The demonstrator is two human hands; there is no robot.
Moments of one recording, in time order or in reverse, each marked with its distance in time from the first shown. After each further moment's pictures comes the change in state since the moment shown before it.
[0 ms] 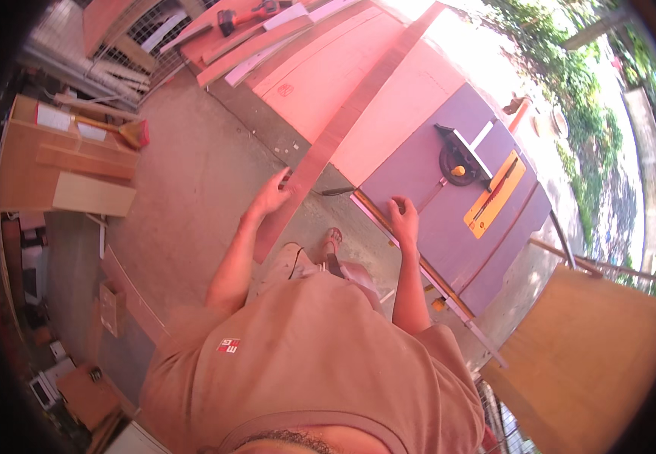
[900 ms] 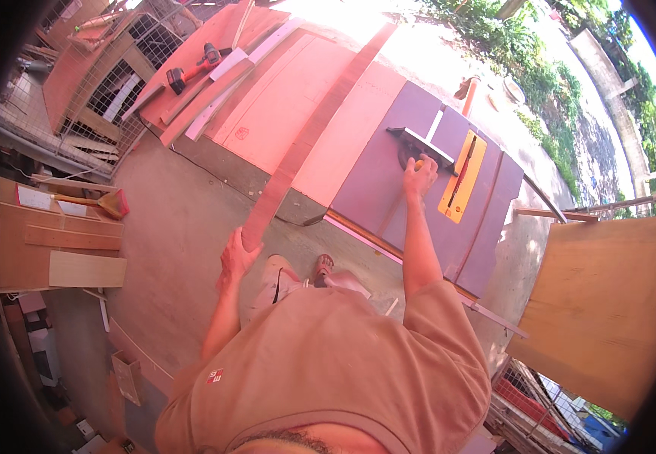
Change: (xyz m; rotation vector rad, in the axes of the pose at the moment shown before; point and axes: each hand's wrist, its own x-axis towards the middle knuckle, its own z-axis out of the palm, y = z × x) left_hand -0.072 0.009 -0.022 0.528 0.224 -0.066; right_hand 0.129 -0.009 -0.070 -0.298 0.826 -0.114
